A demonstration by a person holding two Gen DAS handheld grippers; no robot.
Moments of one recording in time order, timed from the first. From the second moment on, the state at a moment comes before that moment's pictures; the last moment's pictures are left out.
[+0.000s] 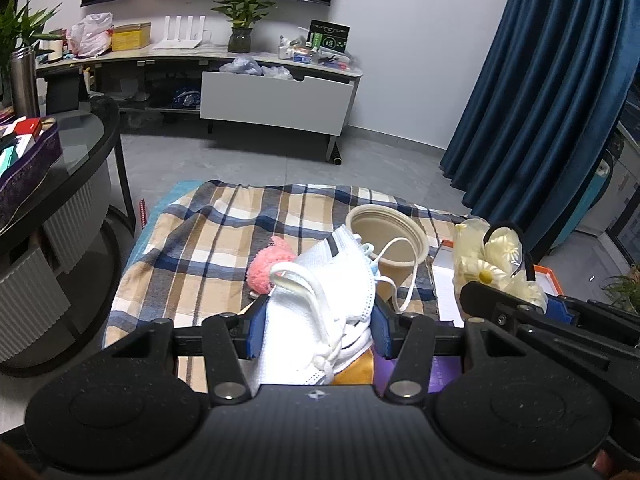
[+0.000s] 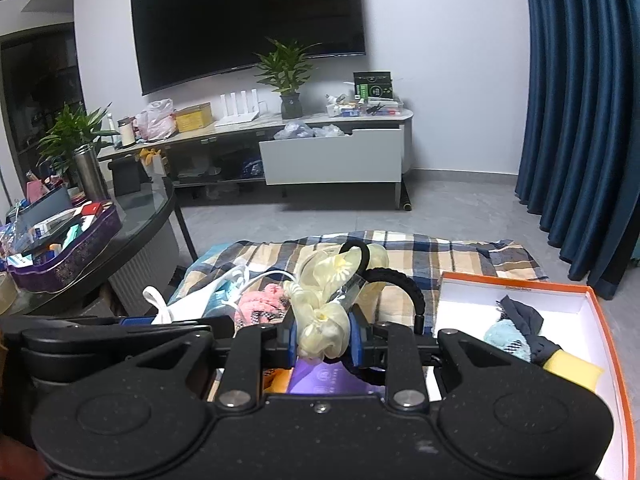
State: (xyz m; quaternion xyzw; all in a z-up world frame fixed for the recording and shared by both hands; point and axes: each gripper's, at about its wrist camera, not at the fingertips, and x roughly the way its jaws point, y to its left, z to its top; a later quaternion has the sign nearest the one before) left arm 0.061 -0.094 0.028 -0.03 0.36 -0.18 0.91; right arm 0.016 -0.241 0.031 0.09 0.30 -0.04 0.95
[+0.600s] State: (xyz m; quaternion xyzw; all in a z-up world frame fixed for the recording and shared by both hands) left arm 0.053 -0.122 0.031 -0.01 0.36 -0.21 0.91; right arm 0.003 -0.265 0.030 0.11 0.29 -0.06 0.95
